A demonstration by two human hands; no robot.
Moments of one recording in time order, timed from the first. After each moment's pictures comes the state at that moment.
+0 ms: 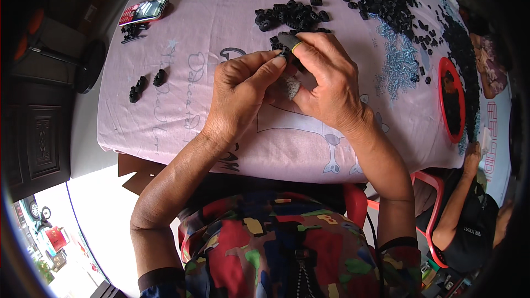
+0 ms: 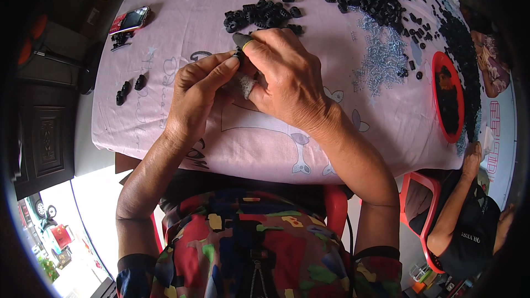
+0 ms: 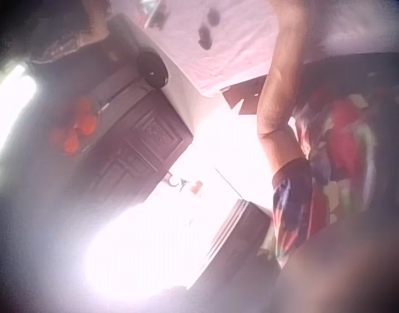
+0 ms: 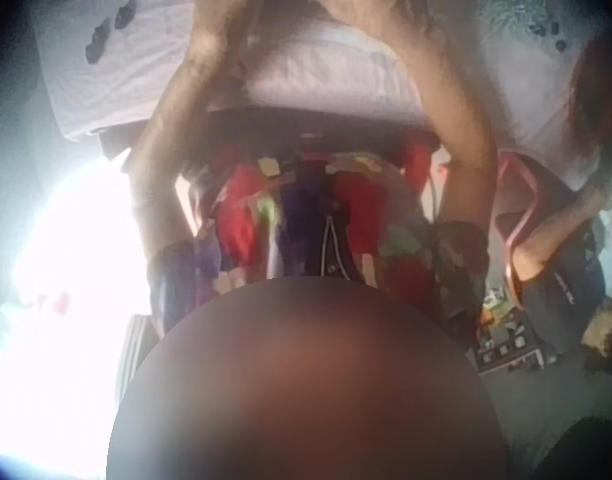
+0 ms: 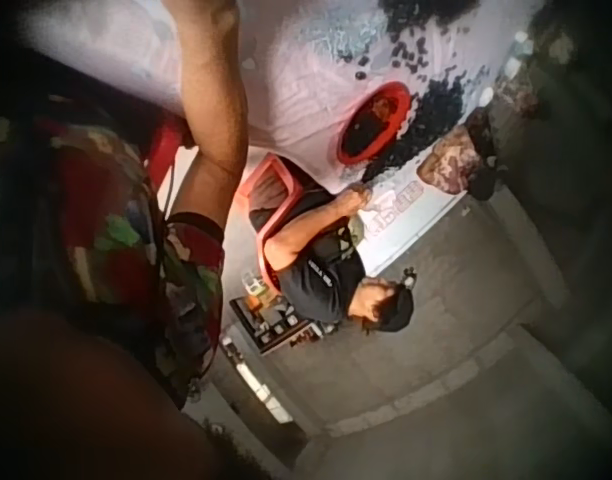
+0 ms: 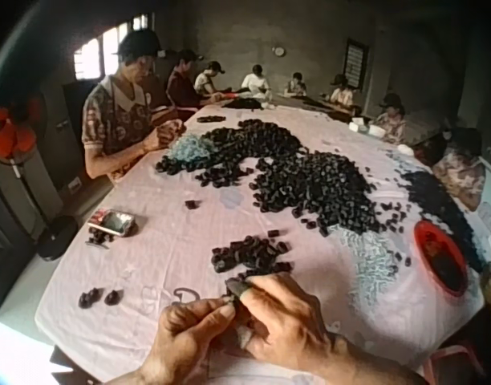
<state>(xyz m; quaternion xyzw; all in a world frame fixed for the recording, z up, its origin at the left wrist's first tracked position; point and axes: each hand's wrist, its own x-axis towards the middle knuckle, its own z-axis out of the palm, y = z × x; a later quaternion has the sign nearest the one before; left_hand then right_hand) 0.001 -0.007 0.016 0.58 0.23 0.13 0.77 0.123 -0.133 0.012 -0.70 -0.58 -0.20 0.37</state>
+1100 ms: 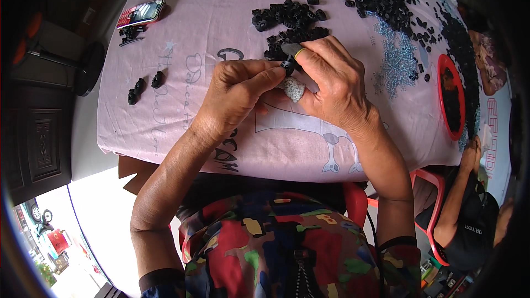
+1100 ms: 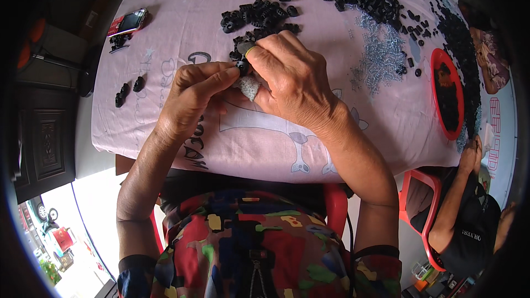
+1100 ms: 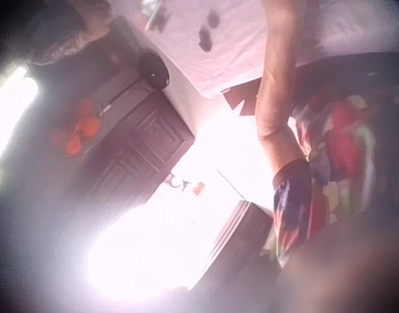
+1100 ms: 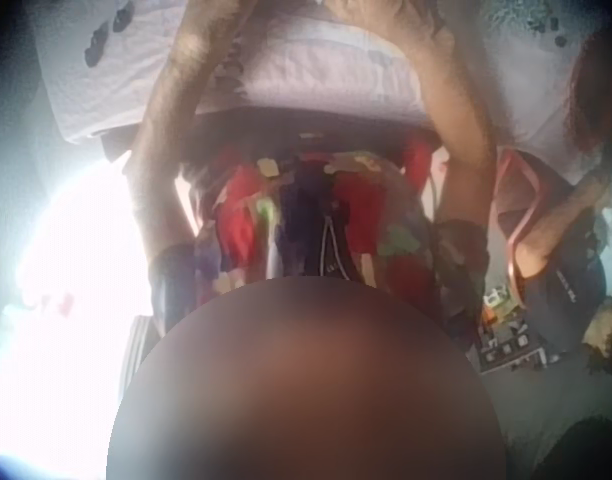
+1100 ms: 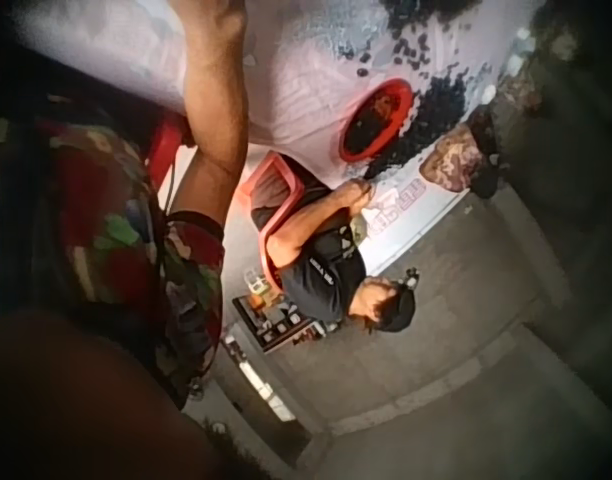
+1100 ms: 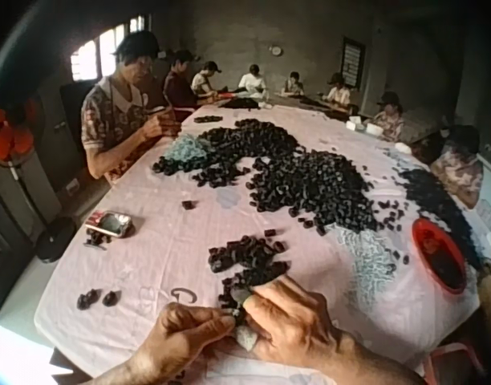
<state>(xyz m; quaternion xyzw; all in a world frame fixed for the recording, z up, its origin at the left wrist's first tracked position) -0.004 0.013 0.018 0.66 0.17 0.00 0.74 0.132 -0.142 0.012 -0.68 -0.62 -0.23 0.32</state>
